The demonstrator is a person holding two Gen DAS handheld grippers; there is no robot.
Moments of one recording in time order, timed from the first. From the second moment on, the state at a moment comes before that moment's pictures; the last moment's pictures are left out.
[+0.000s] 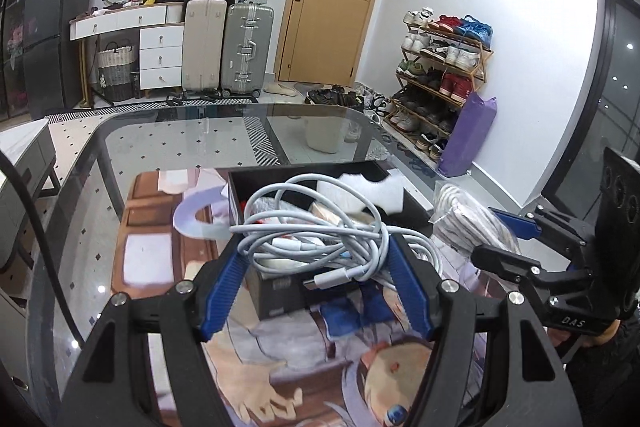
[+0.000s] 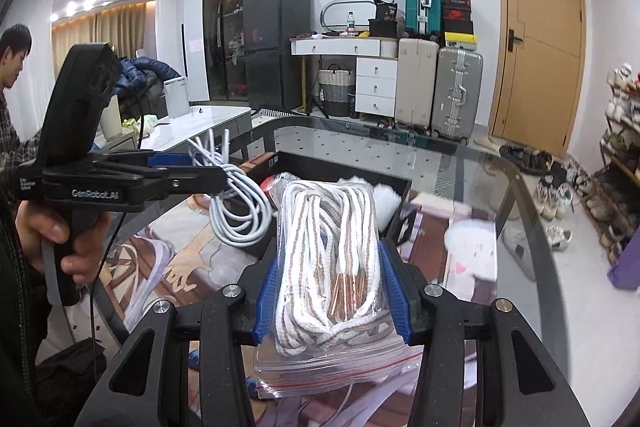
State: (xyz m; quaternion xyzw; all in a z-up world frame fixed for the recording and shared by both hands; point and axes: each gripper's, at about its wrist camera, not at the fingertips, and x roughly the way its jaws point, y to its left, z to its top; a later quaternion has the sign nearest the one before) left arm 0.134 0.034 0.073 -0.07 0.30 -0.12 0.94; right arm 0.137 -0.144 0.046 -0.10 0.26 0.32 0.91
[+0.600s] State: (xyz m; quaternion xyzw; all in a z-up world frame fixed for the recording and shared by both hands) left arm 0.176 0.032 0.074 -0.04 0.31 -0.10 0.95; right arm 0.189 -0.117 0.060 -0.13 0.25 0.31 0.91
